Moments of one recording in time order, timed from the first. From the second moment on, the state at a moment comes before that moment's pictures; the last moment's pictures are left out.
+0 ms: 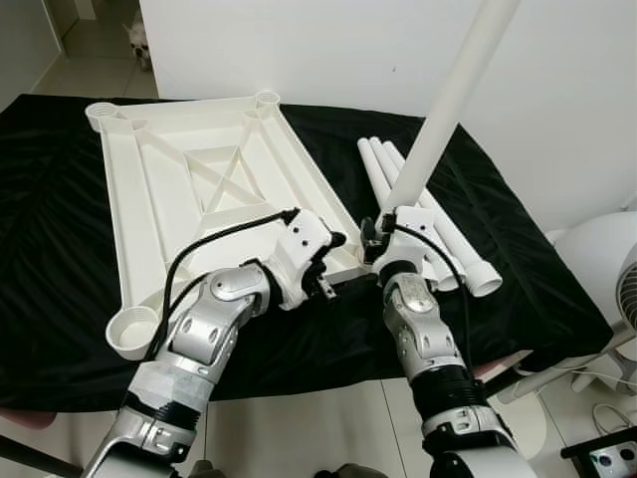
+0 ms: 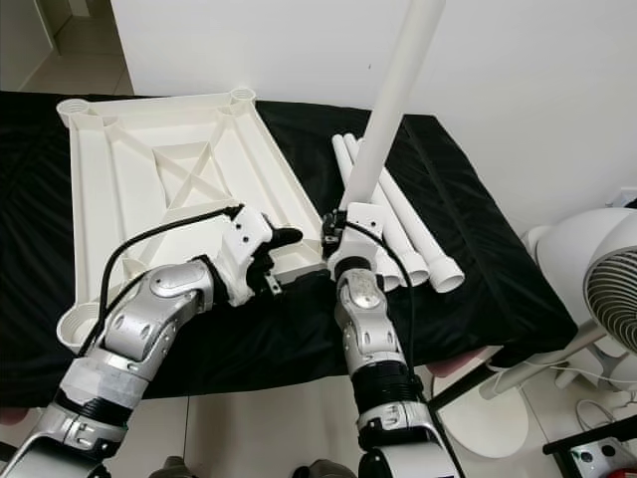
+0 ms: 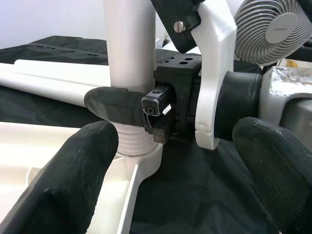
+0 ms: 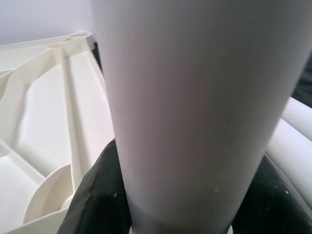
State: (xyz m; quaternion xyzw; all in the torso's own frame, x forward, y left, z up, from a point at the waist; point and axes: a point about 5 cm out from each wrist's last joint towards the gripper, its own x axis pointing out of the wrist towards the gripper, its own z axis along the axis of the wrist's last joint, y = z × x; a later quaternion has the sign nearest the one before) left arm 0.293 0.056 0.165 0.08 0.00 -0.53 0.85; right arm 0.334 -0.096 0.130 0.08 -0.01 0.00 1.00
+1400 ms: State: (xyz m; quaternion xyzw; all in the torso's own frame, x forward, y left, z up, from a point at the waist) left arm 0.297 0.065 0.164 0.09 0.00 -0.52 0.85; right arm 0.331 -0.147 0.129 -0.03 -0.03 0.27 0.96
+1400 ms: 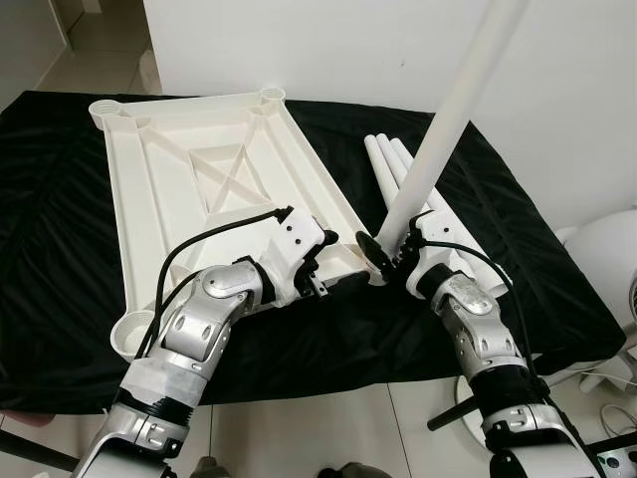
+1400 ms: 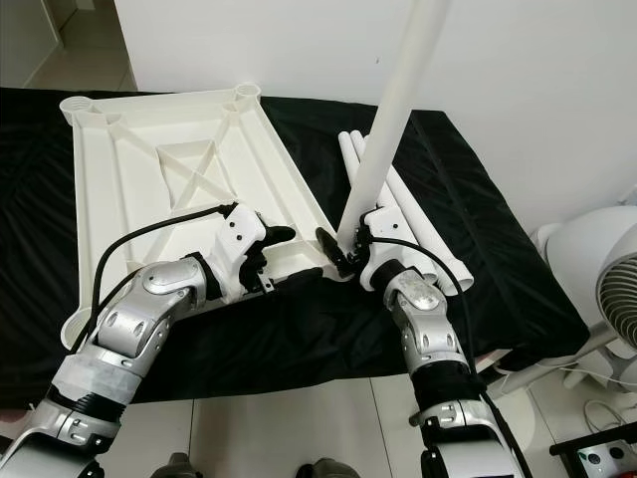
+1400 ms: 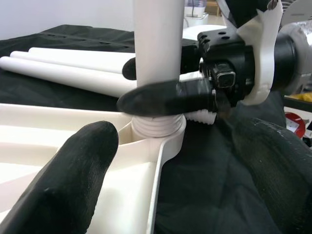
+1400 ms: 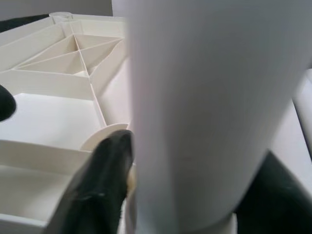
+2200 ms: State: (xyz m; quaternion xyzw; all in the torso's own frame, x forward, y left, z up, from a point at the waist) left arm 0.296 0.067 0.163 0.10 0.01 -0.52 0.85; right arm 0.335 -0.133 0.123 0.04 -0.03 0.16 0.99
